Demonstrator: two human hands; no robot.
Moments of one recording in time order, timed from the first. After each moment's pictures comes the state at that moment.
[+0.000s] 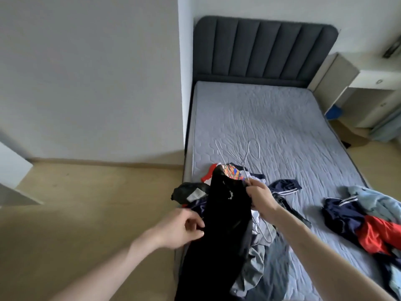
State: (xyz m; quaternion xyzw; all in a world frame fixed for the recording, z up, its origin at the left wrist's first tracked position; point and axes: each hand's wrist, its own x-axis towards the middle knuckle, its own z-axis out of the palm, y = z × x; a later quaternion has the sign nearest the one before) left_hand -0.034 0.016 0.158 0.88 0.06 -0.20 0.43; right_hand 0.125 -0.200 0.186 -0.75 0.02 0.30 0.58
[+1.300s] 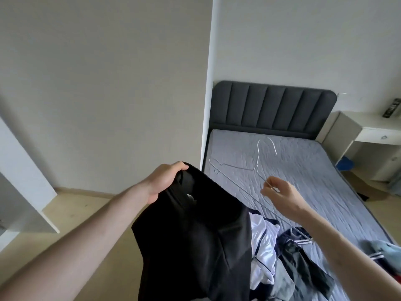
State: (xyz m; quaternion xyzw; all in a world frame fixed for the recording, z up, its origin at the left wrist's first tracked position) left_hand -0.028 0.116 0.322 0.72 0.26 -0.01 0.64; right_hand 0.115 -0.199 0.301 -0.89 -0.24 0.08 0.39
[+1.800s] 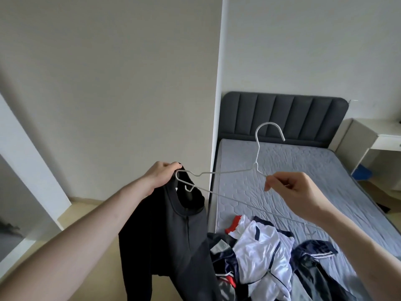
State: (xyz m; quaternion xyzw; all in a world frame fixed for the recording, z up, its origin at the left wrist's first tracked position) left_hand -0.022 0.177 0.334 0.81 0.30 0.06 0.50; right_hand 0.077 -0.181 0.368 -0.82 -0.35 0.01 0.45
